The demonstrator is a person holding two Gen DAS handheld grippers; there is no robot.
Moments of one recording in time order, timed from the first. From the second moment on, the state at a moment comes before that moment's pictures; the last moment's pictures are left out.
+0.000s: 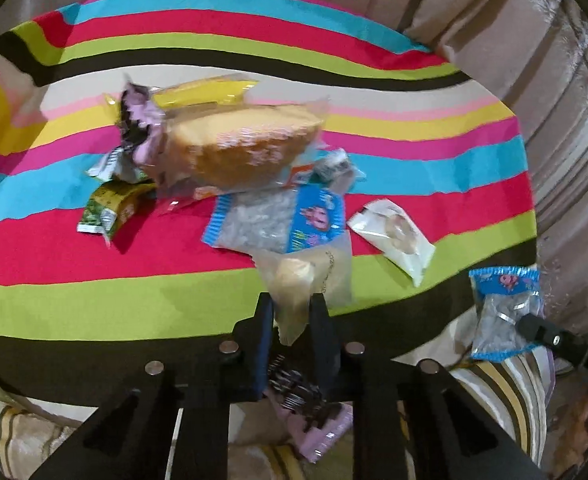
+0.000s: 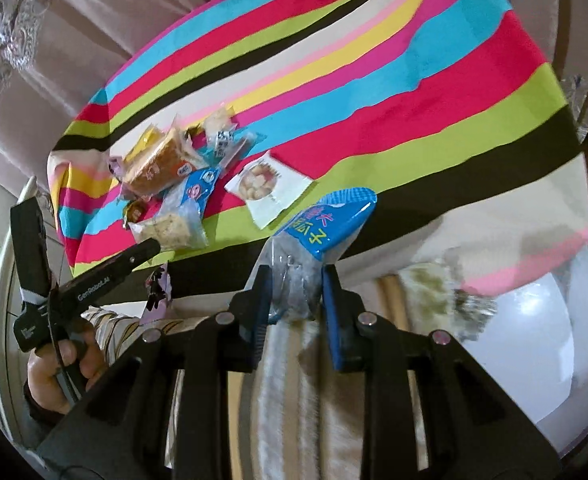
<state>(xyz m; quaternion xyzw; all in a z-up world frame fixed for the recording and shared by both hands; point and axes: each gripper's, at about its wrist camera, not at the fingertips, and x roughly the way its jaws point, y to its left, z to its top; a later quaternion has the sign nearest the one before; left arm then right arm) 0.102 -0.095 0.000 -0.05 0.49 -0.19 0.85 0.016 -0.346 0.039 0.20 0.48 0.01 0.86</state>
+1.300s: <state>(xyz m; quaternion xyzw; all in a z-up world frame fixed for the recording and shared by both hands) -0.013 -0.282 0.040 -0.01 0.47 -0.45 0.76 -0.112 -0.502 0.012 0.23 0.48 -0.21 0.82</state>
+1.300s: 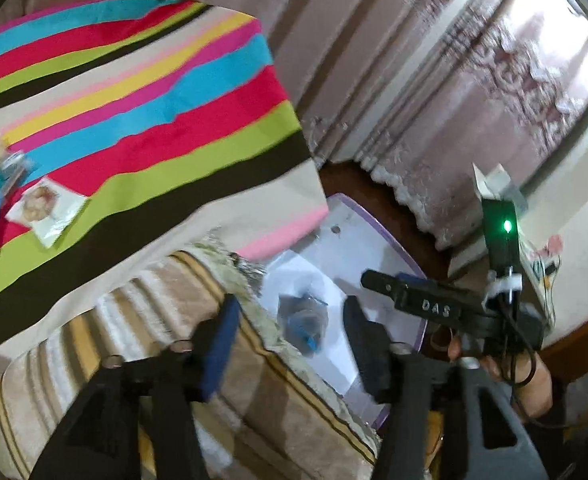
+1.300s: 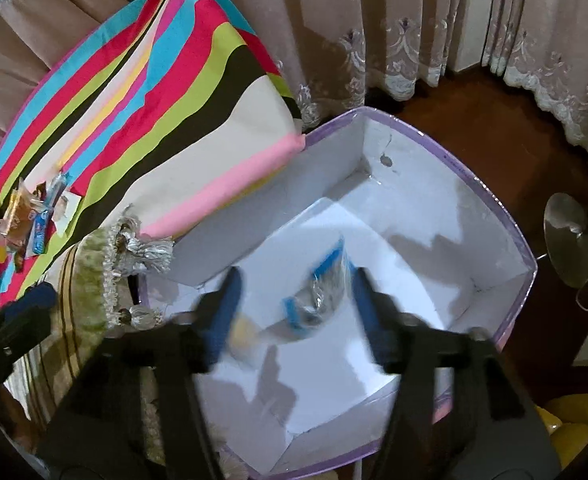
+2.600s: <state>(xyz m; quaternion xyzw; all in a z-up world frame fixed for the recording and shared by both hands) 0.108 -0.095 -0.027 -0.10 0.56 -0.10 0.82 0.072 -0.288 0.028 -0.06 0.48 -0.01 0.88</state>
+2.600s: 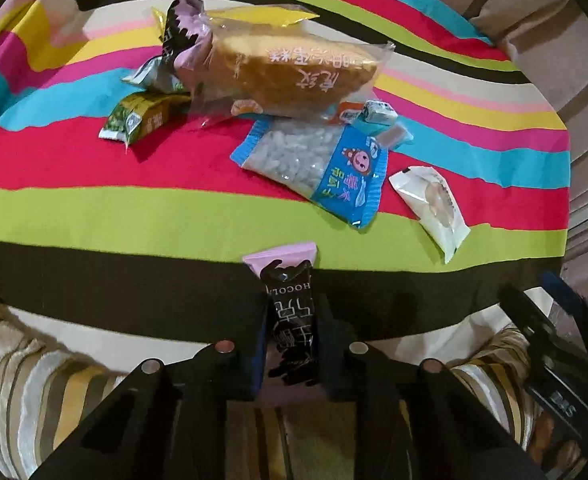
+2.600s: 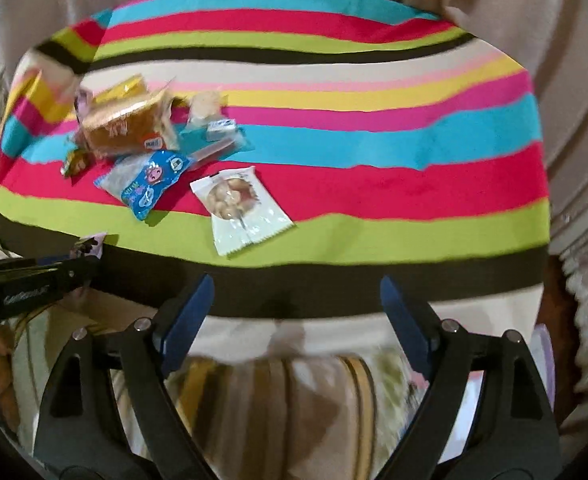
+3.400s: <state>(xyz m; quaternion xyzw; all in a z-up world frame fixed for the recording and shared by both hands) 0.111 -0.088 -0.005 -0.07 0.52 -0.08 0.85 0.173 -0.258 -0.013 -0.09 0.53 0.02 0.84</state>
